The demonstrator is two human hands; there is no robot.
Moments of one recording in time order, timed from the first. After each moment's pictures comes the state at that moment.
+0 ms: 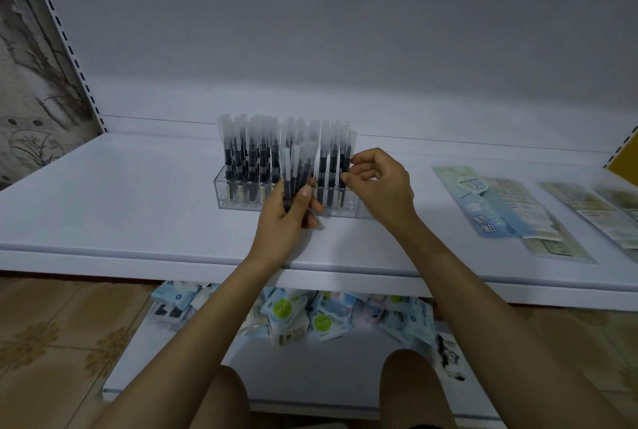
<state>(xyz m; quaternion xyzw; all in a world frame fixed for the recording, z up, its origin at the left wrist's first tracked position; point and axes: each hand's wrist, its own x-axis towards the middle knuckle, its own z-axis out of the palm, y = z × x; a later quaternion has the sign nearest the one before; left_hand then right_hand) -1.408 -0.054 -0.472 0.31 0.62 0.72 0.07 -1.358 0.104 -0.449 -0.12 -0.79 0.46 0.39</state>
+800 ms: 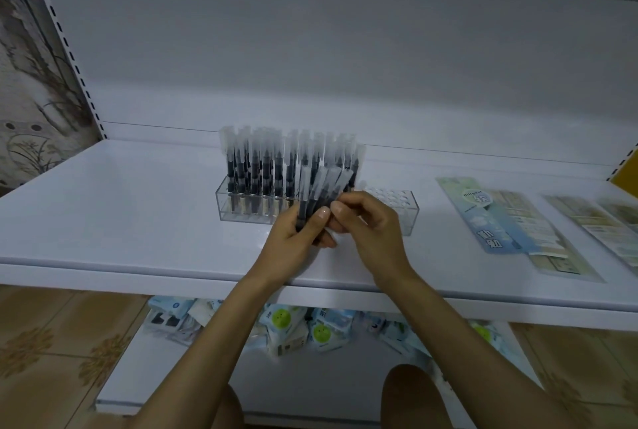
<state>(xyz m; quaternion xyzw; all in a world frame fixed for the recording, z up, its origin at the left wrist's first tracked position) -1.407 -0.057 -0.469 0.38 0.61 0.68 0.14 -1.334 0.061 -0.464 -0.05 -0.72 0.60 0.34</state>
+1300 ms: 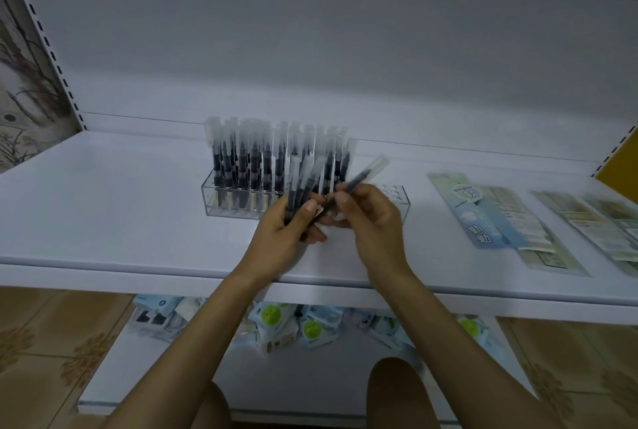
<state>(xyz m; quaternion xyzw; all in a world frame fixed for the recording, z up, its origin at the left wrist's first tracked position) -1.409 -0.055 -0.470 0.37 0.60 0.69 0.15 -1.328 0.057 -0.458 -0.09 -0.66 0.65 0.37</state>
